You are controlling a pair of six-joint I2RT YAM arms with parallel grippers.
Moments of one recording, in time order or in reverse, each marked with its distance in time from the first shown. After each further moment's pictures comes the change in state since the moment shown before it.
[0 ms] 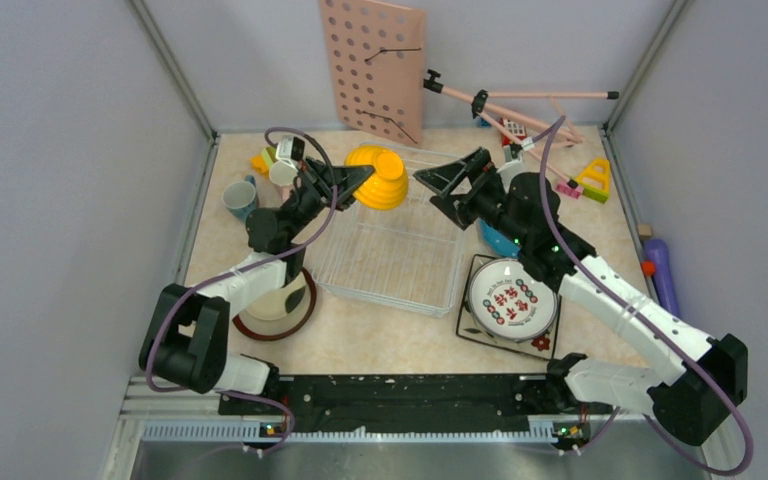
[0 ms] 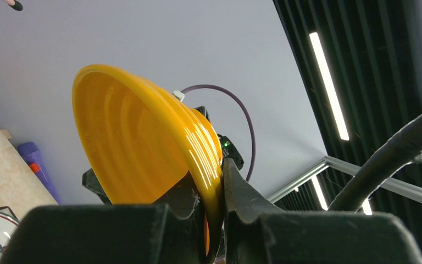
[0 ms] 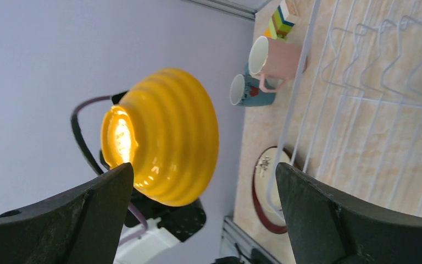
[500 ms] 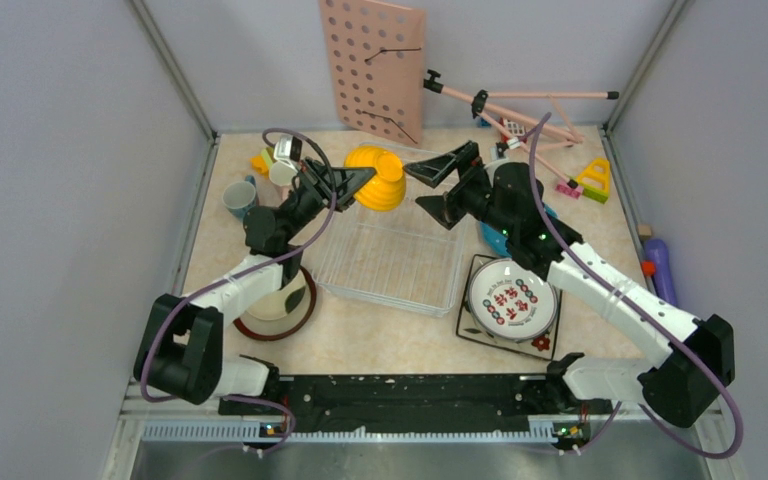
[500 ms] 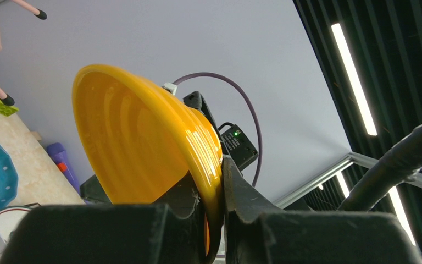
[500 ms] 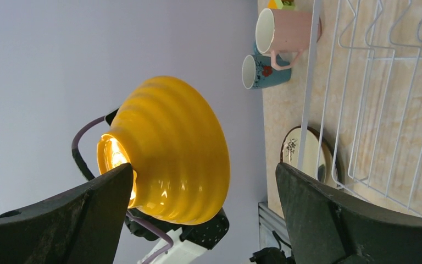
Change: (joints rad) left arm -0.002 -0.052 0.000 -0.097 0.012 0.109; right arm 0.021 0.119 0.103 -0.050 -0.024 0.225
